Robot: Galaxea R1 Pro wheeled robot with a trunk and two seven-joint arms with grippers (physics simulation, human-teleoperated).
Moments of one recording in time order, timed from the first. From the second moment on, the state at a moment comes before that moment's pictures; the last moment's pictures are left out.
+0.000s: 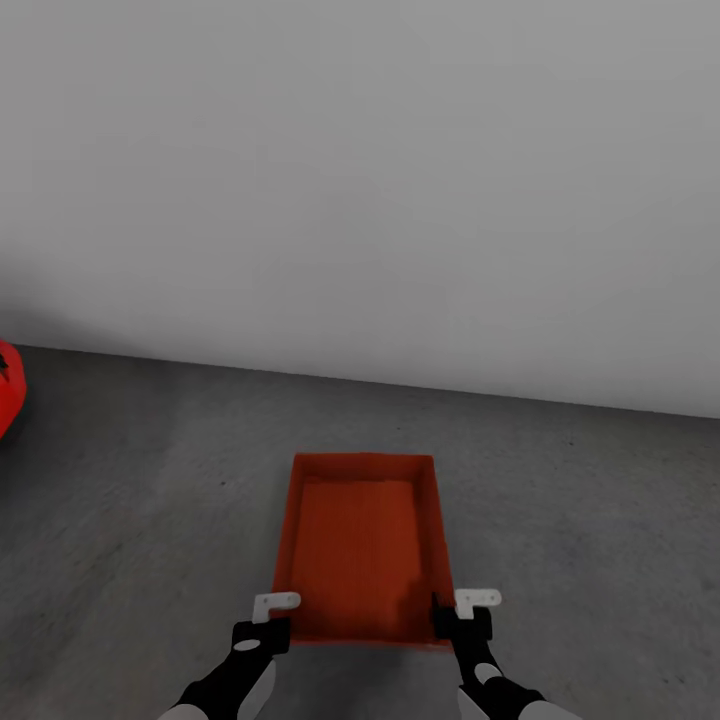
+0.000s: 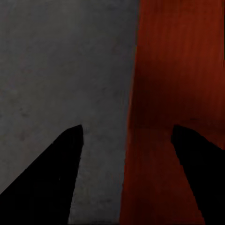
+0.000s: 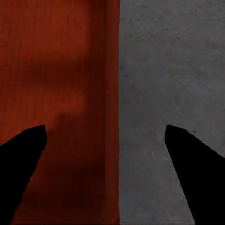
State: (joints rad) left arm -0.53 -0.14 -0.02 -0.29 0.03 0.02 0.26; right arm -0.60 0.10 0.10 -0.04 0.00 -0.50 -0.20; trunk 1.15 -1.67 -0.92
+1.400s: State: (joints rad) left arm -0.53 -0.14 -0.02 -0.29 0.03 0.02 0.26; right arm -0.60 0.11 0.10 -0.04 0.00 -0.50 -0.20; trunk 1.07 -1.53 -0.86
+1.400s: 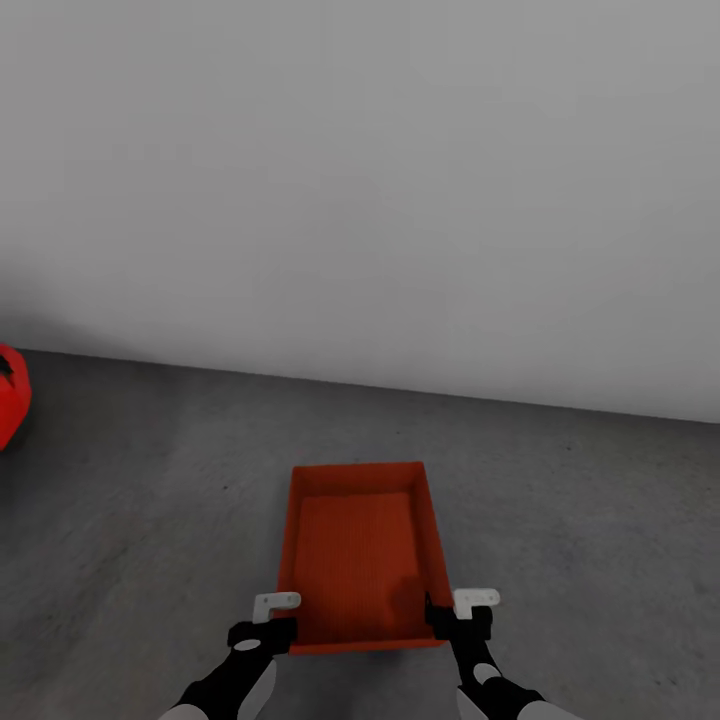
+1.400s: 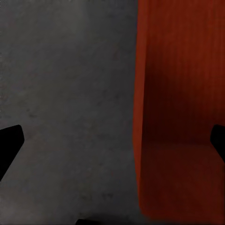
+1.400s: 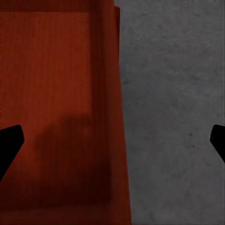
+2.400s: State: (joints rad) left arm -0.53 -0.14 -0.02 -0.29 0.03 0.02 0.26; right arm -0.60 0.11 0.10 -0.04 0.00 -0.51 -0.21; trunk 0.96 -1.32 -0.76
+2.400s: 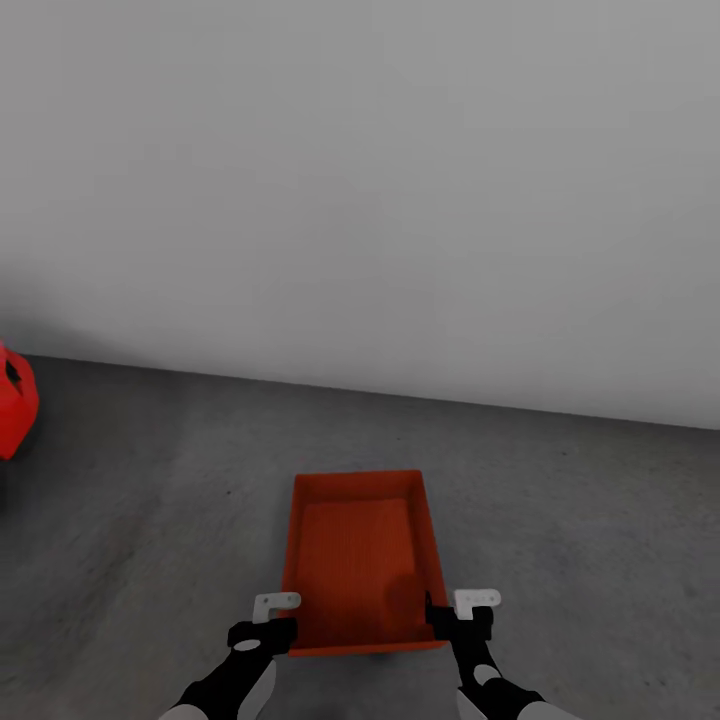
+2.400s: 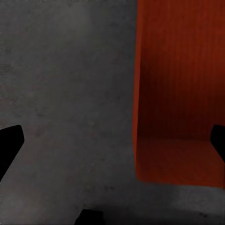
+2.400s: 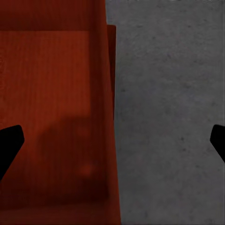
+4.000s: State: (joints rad) left arm -0.53 -0.14 -0.02 -0.29 0.03 0.02 0.26; right arm -0.60 0.11 0.10 -0.04 0.00 -0.51 -0.20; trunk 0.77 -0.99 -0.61
